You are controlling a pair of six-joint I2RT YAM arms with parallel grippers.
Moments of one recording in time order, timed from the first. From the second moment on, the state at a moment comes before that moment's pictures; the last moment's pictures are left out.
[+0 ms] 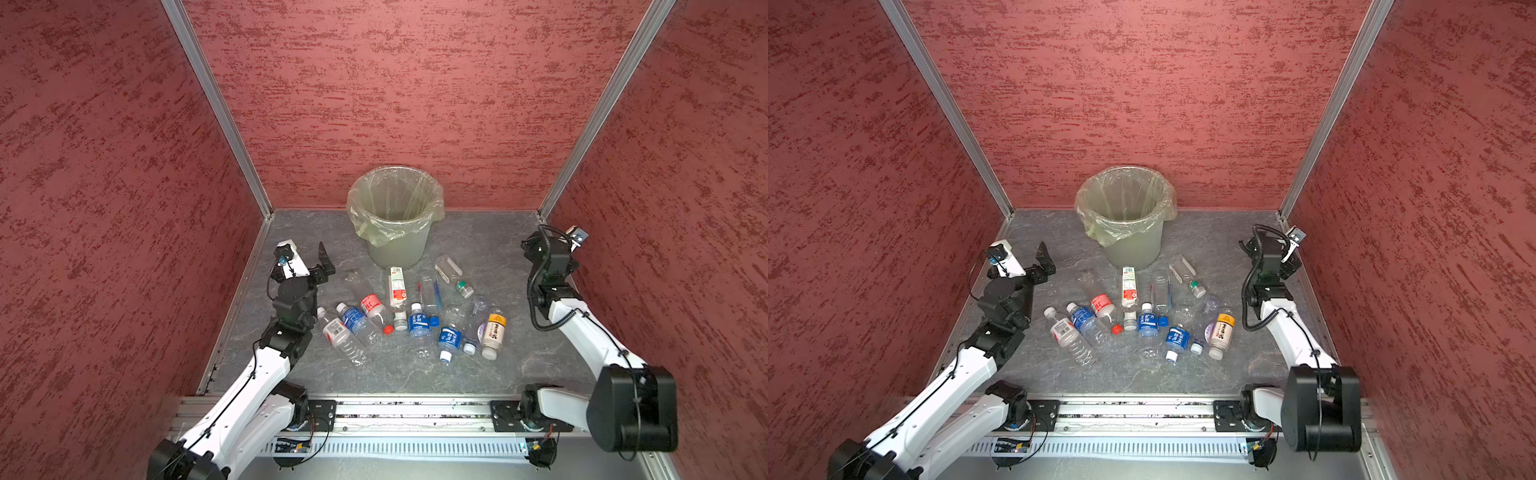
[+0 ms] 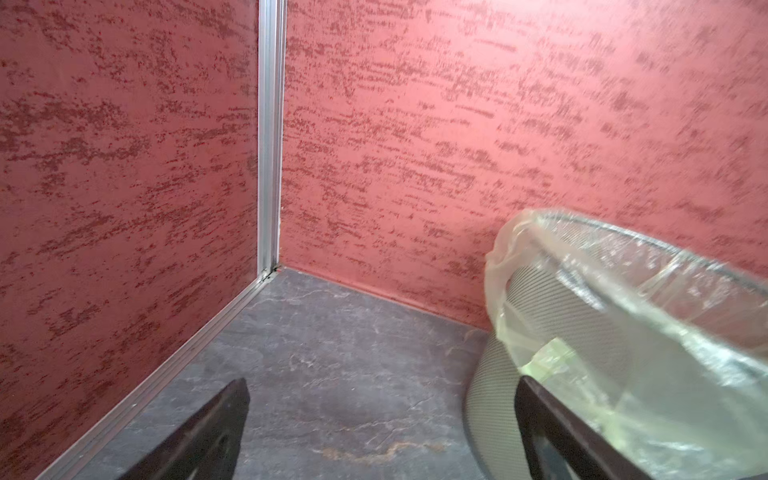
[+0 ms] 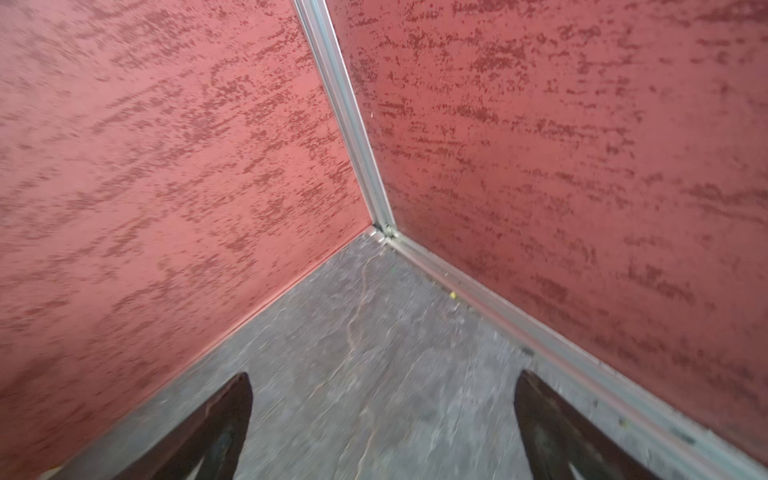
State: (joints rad) left arm -0.34 0.80 0.56 0.24 -0.54 -0.25; right arm 0.02 1.19 0.77 0.12 0.55 0.53
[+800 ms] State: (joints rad) left arm -0.70 0.68 0.75 -0.75 -0.56 -0.73; right arm 0.54 0.94 0.88 -0.82 0.56 0.84
